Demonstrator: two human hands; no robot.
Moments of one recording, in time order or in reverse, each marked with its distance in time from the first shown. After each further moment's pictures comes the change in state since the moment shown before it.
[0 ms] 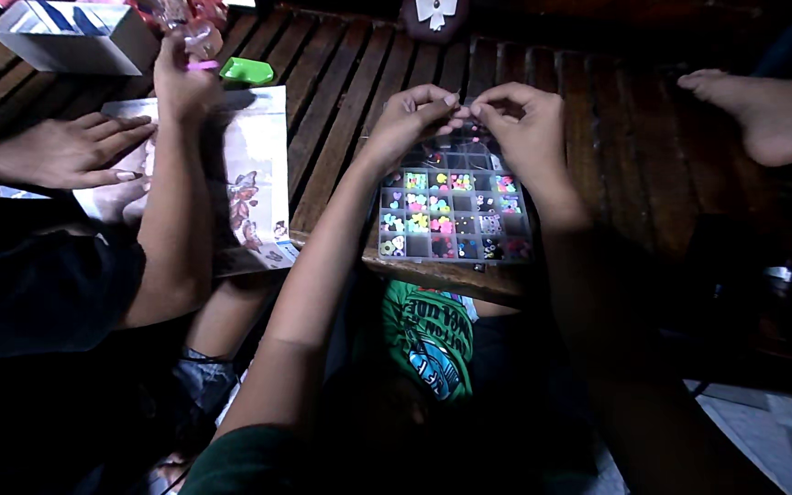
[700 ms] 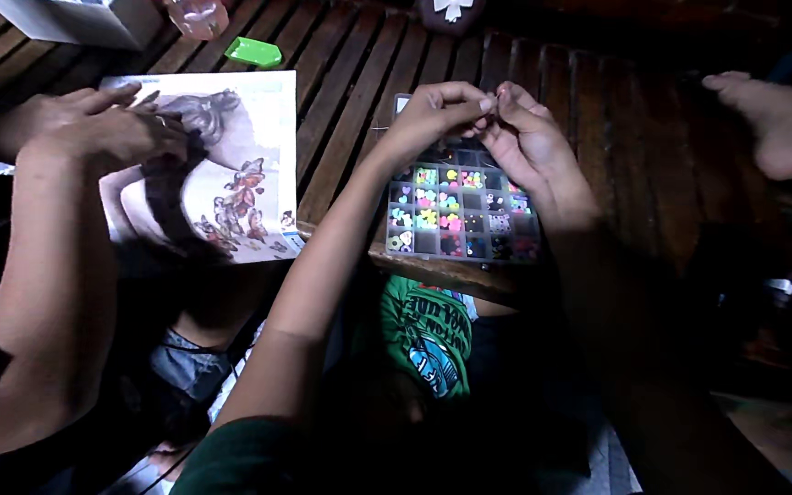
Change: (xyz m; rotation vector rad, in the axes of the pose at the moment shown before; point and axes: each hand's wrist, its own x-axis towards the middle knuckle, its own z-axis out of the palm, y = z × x) left_hand -0.003 0.000 0.004 0.013 -0.135 0.110; right_hand 0.000 0.003 0.010 0.975 -0.107 0.435
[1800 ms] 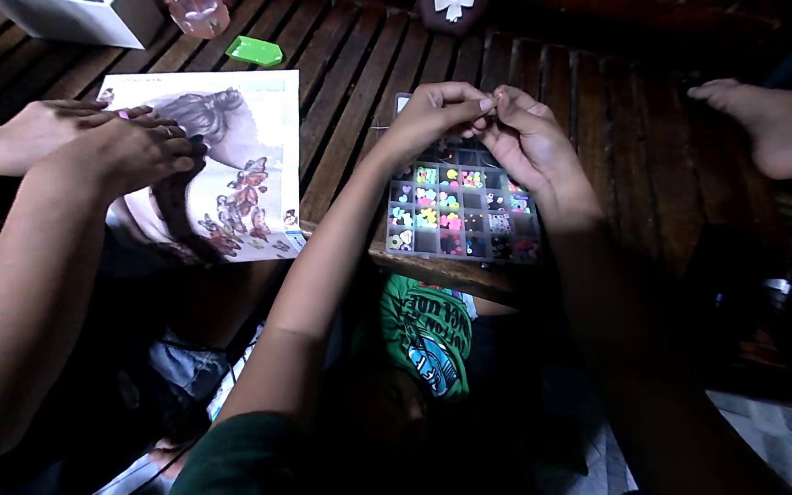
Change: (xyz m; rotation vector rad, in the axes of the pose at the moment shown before) left_hand 0.001 0.001 -0.001 -0.012 0.006 -0.018; right_hand 0.000 -0.002 -0.002 -0.014 -0.027 0.021
